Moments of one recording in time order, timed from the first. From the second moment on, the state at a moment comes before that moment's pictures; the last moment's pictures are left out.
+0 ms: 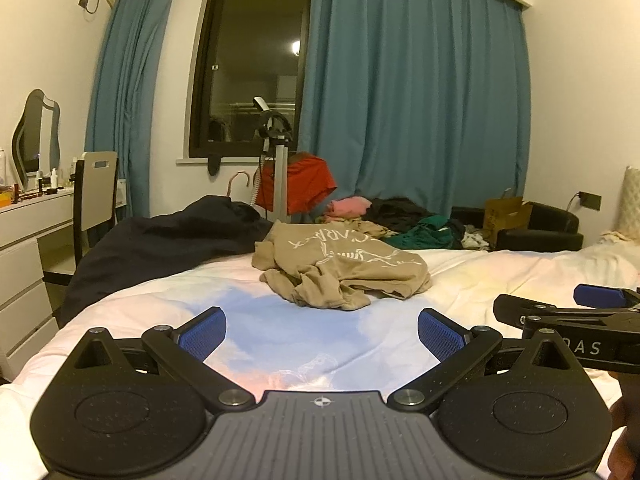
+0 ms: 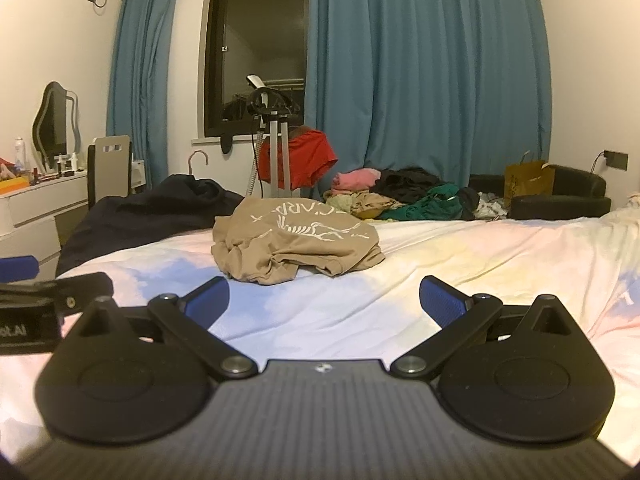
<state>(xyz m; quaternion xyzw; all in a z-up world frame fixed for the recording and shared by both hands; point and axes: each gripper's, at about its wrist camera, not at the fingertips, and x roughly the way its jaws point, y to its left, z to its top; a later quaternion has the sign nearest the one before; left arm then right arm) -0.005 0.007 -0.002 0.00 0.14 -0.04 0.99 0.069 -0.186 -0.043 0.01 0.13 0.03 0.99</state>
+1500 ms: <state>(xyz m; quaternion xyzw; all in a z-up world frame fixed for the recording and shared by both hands) 0.294 -0.065 -0.082 0.11 0.21 0.00 0.97 0.193 -0.254 -0.103 0.13 0.11 -0.03 0.98</state>
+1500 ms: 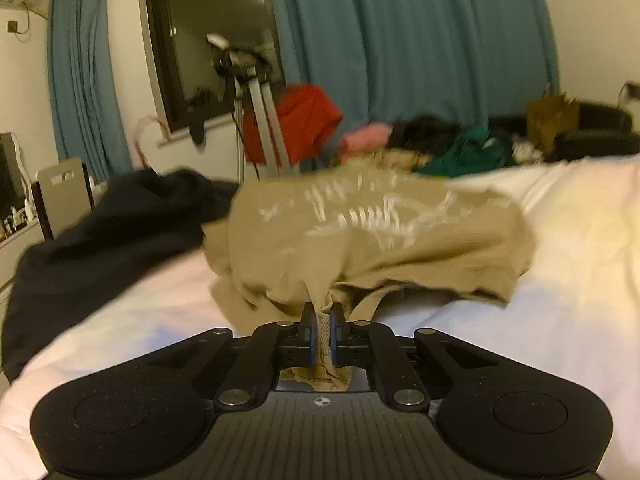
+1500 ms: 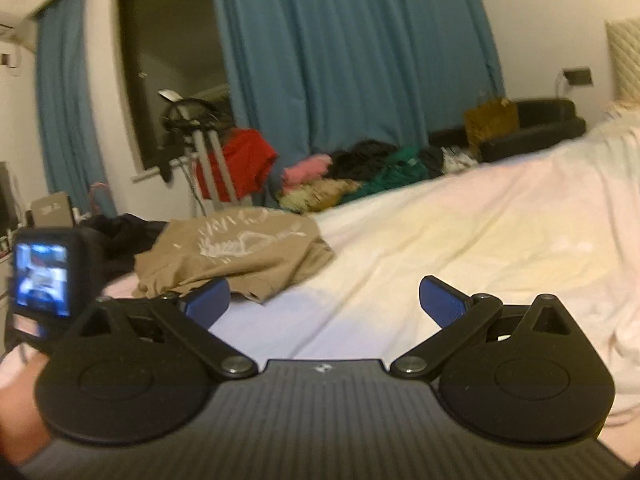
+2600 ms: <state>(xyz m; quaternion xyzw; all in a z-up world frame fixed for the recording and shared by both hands) 0.053 0.156 -0.008 -0.21 0.20 -0.03 0.96 0.135 -0.120 -0.095 -0.01 0.20 0.13 0.97</state>
